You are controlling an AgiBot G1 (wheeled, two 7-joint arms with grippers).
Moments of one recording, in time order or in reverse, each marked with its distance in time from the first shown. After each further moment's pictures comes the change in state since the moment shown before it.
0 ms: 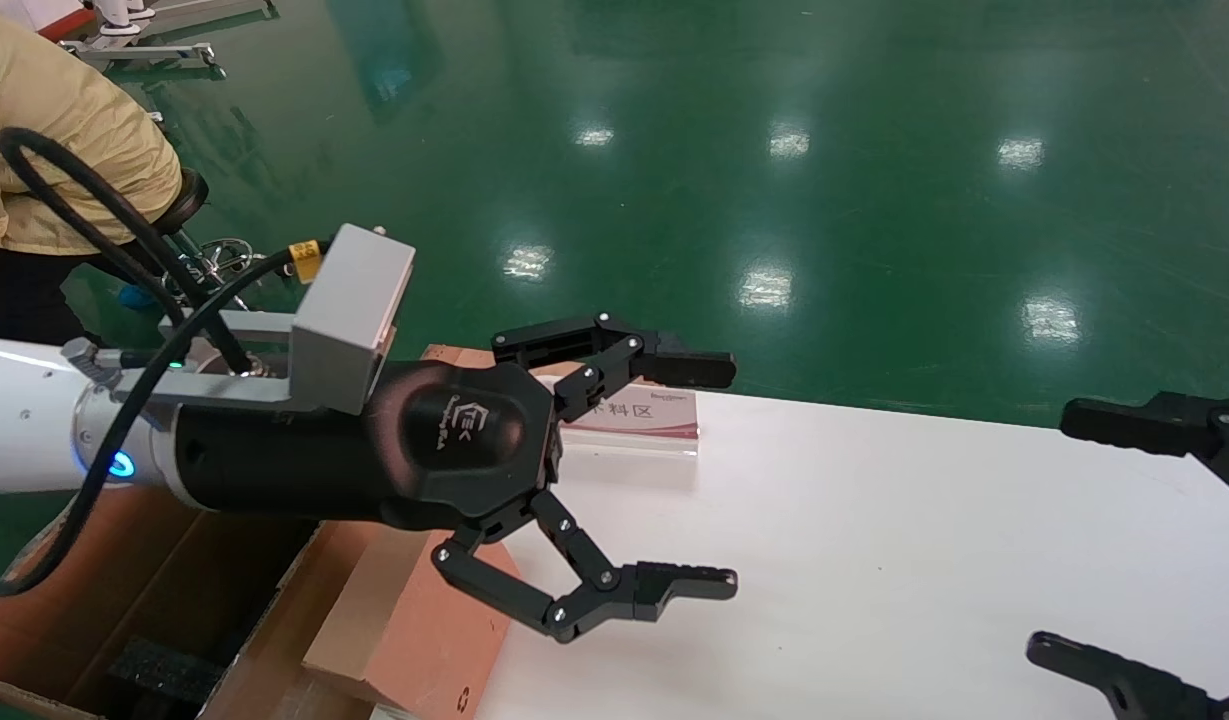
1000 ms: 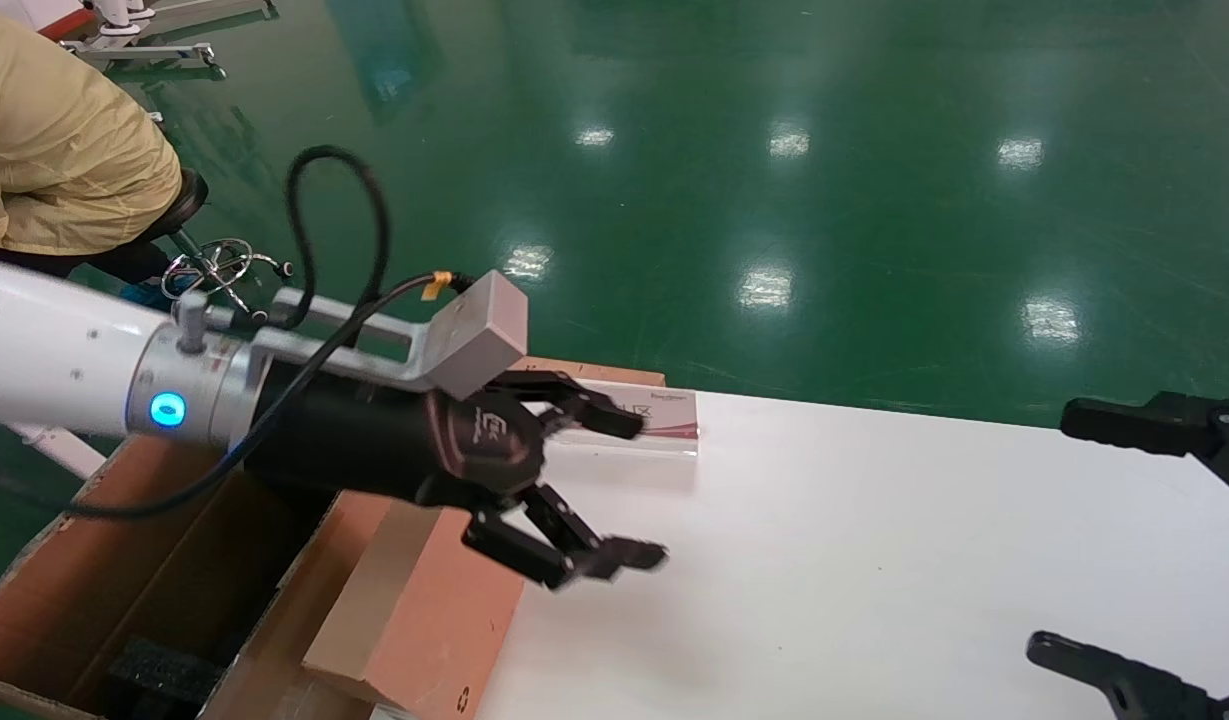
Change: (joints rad) left arm -0.296 -0.026 0.227 -0.051 0.480 0.011 -0.454; right arm 0.001 0.000 -0.002 -0.001 0.001 0.000 -0.001
